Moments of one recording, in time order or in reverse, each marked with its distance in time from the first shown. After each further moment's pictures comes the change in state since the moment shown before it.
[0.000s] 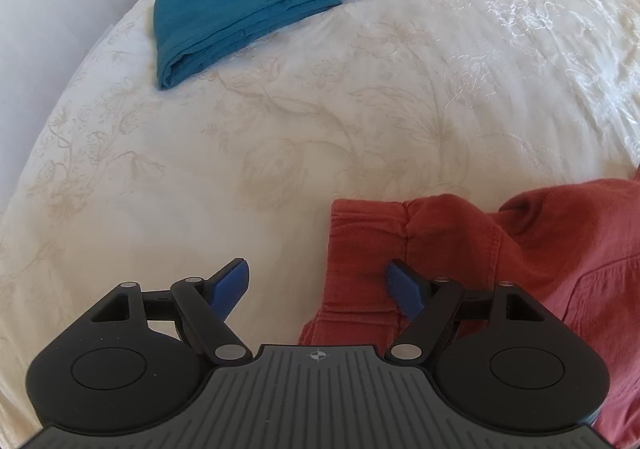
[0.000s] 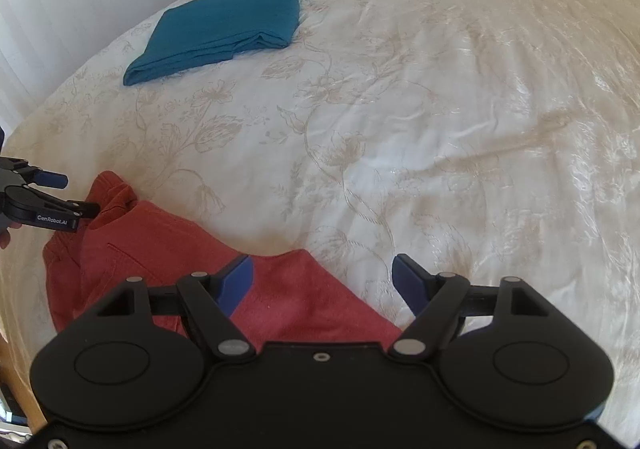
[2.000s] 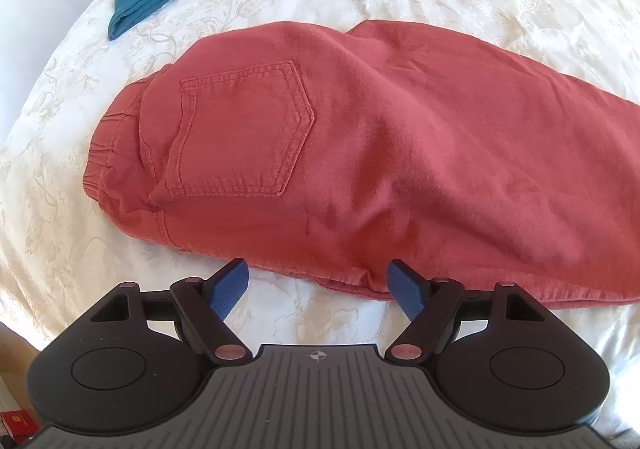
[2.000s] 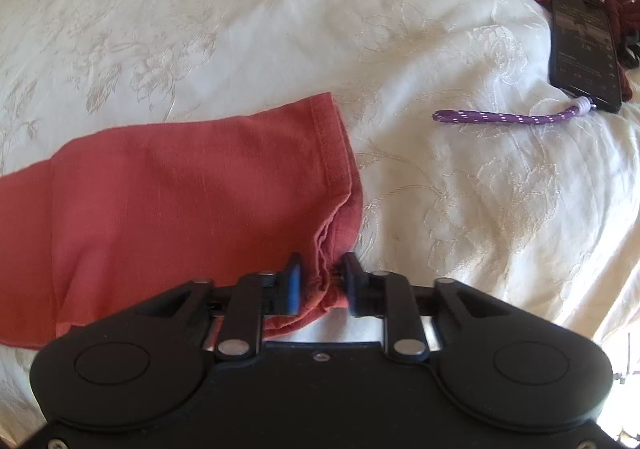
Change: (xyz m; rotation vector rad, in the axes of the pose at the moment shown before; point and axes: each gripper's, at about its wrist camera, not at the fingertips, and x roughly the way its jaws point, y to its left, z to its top) left arm -0.103 -0.196 -0.091 -0.034 0.127 0.034; right arm -0.223 -0.282 -0.300 0.728 0.131 -0.470
